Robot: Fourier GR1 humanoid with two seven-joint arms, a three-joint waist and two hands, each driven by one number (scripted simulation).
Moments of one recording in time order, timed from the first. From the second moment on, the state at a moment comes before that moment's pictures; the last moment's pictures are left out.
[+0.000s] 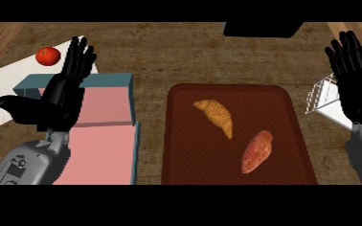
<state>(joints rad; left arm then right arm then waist) -0.27 0.38 -0.22 -1.65 0.25 0.33 0.11 -0.25 -0.45 -0.04 -1.50 -0.34 -0.13 -0.04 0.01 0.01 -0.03</state>
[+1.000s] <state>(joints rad) -0.28 0.38 -0.15 -1.50 0.35 0.24 0.19 -0.43 -0.70 0.18 -1.29 -0.08 0.27 -0.25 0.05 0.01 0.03</state>
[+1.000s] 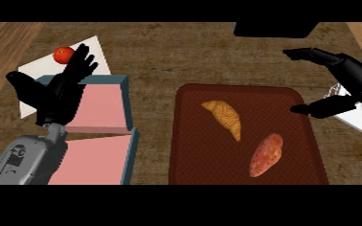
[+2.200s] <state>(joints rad) -0.29 0.37 -0.11 -1.41 0.36 0.19 0.18 -0.61 -0.60 0.47 -1.48 0.15 0.33 0.30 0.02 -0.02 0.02</state>
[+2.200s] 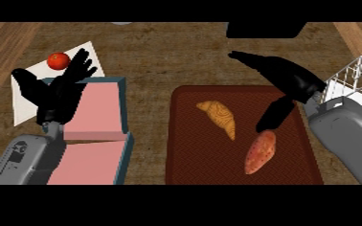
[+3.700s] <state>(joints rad) -0.28 0.35 -0.10 -1.36 0.35 0.16 0.18 -0.57 -0.40 0.70 -1.44 0.50 0.19 0.62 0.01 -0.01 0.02</state>
